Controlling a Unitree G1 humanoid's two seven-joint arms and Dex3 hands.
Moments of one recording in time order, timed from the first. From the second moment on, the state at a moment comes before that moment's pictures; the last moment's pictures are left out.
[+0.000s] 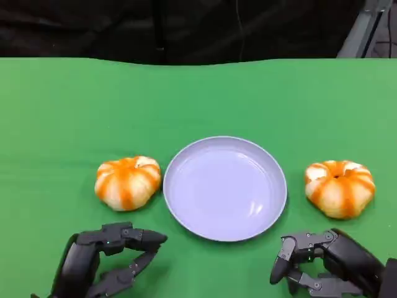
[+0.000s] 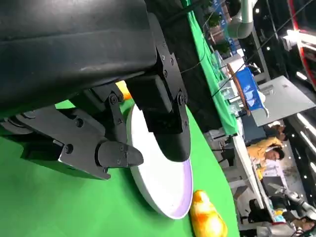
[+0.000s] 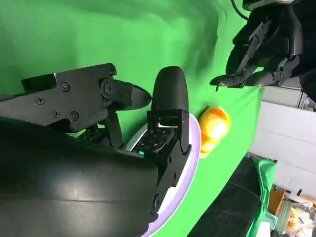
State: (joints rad) left arm -0.04 0.06 -0.01 0.77 0.06 -1.03 -0.12; right arm -0.11 -0.18 0.13 0.65 0.03 -0.79 0.60
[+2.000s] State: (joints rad) left arm -0.02 0.05 -0.01 0.73 0.02 -0.96 -0.15; right arm -0.11 -0.18 0.13 0.65 0.03 -0.79 0.60
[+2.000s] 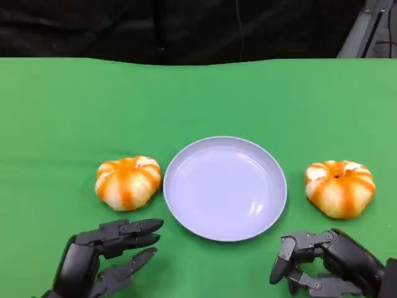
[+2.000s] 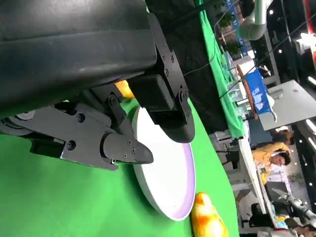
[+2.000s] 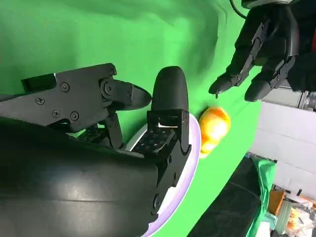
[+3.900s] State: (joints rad) left arm -0.02 0.03 0.01 0.73 -0.07 -0.97 -0.20; right arm -0.12 -0.18 0.13 0.68 0.03 -0.80 0.60
